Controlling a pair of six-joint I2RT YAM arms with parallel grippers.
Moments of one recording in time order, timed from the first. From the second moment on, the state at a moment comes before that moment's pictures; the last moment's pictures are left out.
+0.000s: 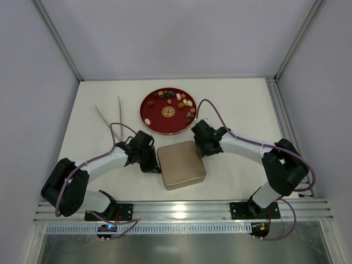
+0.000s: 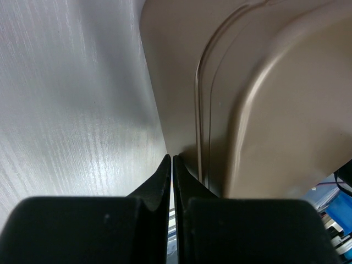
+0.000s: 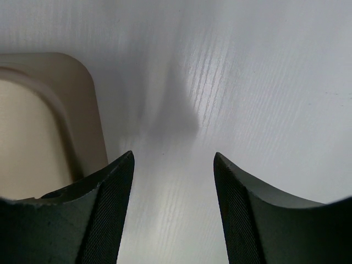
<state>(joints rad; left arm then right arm) -0.60 1.36 0.66 -0.43 0.28 -0.82 0.72 1.58 0.96 -0.57 0.31 0.41</state>
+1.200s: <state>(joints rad) -0.55 1.26 0.72 -0.57 0.24 -0.71 0.71 1.62 1.03 -0.62 0.37 0.42</state>
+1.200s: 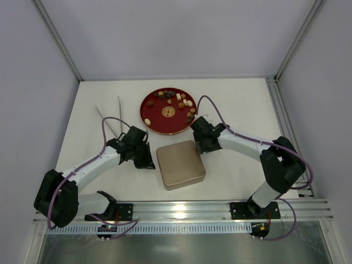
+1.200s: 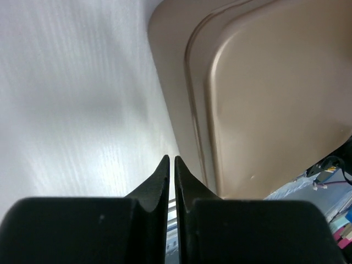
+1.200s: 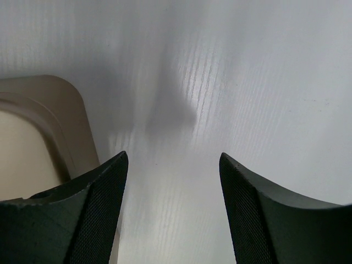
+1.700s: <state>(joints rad) -0.56 1.08 0.78 -0.72 0.21 -0.70 0.68 1.62 1.02 -0.58 0.32 0.42</state>
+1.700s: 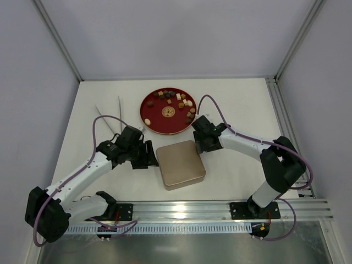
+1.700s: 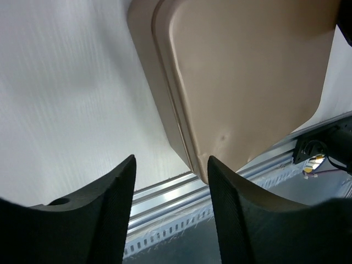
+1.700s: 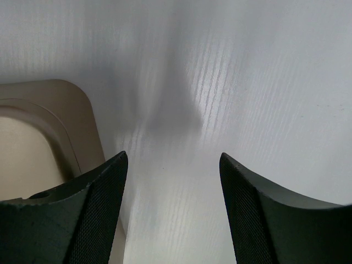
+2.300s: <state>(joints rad) -0.65 1.22 0.70 -0.53 0.21 -0.79 0.68 1.61 0.99 -0.56 0.30 0.42</state>
